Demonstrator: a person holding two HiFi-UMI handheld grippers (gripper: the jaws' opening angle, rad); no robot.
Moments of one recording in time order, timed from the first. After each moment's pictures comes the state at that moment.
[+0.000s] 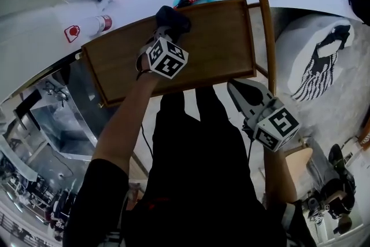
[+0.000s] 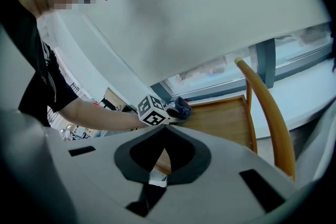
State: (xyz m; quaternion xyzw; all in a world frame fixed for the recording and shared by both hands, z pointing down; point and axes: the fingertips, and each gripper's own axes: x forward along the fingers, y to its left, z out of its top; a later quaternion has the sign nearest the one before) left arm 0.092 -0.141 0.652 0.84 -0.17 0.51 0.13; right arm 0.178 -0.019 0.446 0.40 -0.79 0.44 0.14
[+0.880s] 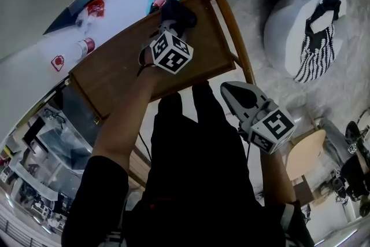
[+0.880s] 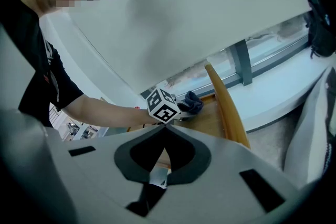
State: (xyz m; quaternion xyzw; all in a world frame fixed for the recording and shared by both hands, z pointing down) left arm 0.231 -0.120 0.651 0.86 -0.08 0.50 0.07; right arm 0.246 0.021 0.447 0.46 -0.75 0.46 0.10
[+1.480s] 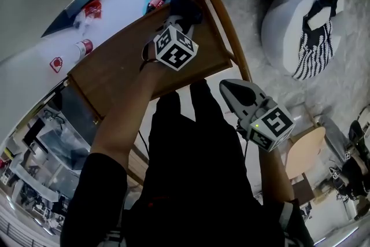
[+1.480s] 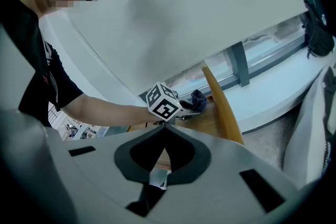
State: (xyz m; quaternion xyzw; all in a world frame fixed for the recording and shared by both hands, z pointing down) left arm 0.269 -0.110 0.631 0.87 -0.05 0.48 0.08; right arm 0.258 0.023 0.443 0.47 -0.75 0.45 0.09
